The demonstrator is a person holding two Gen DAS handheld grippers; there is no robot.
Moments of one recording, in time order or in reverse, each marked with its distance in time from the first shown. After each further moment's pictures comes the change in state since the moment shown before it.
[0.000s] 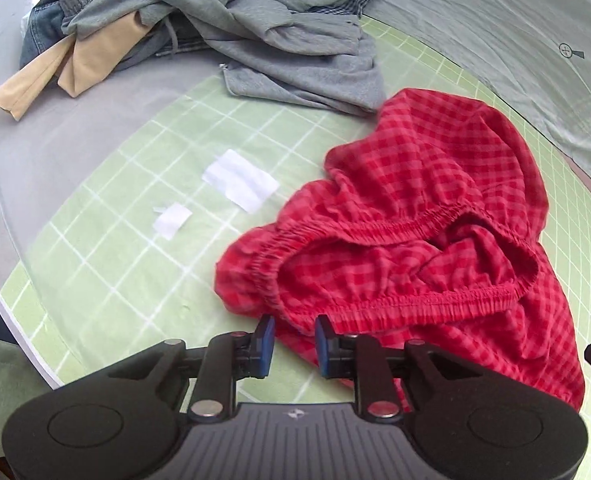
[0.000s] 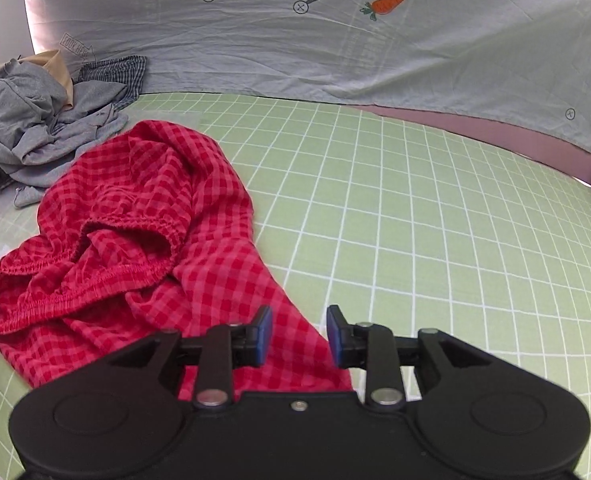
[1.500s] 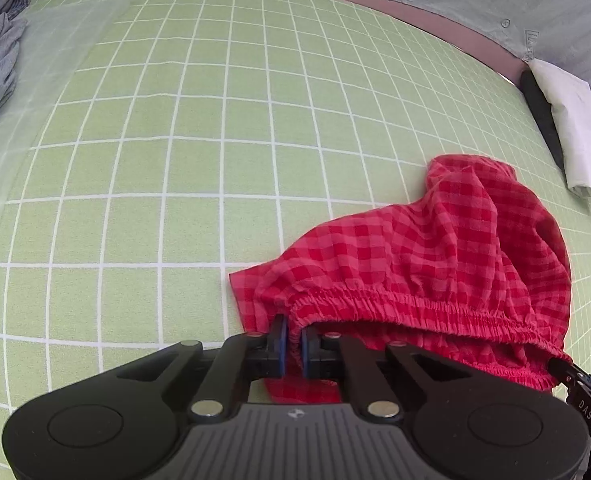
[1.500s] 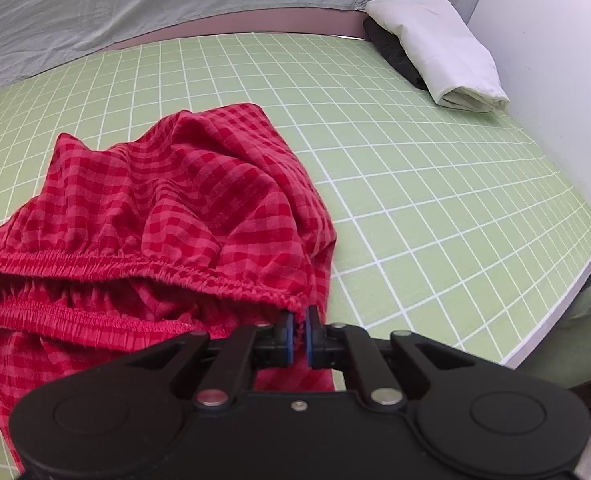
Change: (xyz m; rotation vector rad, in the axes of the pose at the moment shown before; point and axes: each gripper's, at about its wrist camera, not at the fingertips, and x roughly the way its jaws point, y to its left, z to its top) left arm 0.049 -0.204 -0.063 0.534 0.163 -0.342; right arm -0.084 -0.104 -0.139 0.398 0.173 -0.467
